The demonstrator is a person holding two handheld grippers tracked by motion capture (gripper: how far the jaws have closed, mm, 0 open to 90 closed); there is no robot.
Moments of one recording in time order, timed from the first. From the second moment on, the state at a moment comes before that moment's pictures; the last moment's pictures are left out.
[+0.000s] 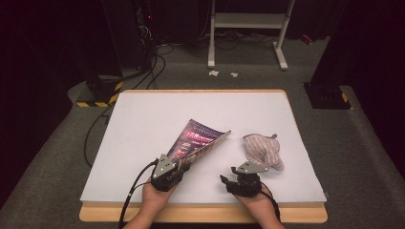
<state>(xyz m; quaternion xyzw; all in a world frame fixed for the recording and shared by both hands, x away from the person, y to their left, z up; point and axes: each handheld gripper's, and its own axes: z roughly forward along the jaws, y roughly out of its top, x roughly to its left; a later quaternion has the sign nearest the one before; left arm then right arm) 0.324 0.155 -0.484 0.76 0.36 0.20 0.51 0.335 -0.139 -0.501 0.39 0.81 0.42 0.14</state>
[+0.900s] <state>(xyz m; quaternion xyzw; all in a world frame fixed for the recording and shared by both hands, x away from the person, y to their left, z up) 0.327 0.162 -0.495 0.75 0.37 0.16 0.53 0.375 -0.144 -0.473 0.38 0.83 0.33 0.22</state>
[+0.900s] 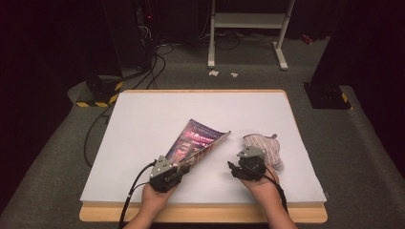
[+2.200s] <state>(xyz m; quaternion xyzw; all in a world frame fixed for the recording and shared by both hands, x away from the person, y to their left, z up) 0.327 0.160 -0.496 0.76 0.37 0.16 0.52 0.393 -0.244 -0.457 0.50 0.75 0.36 0.24</state>
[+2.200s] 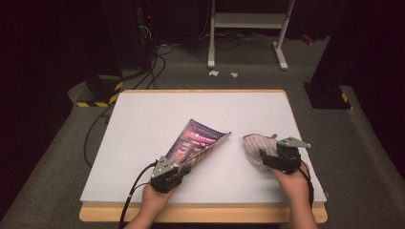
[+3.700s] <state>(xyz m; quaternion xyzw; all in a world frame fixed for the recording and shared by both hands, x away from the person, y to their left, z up) 0.326 0.158 -0.498 0.76 0.36 0.16 0.52 0.386 -0.195 -0.424 0.42 0.75 0.44 0.25</state>
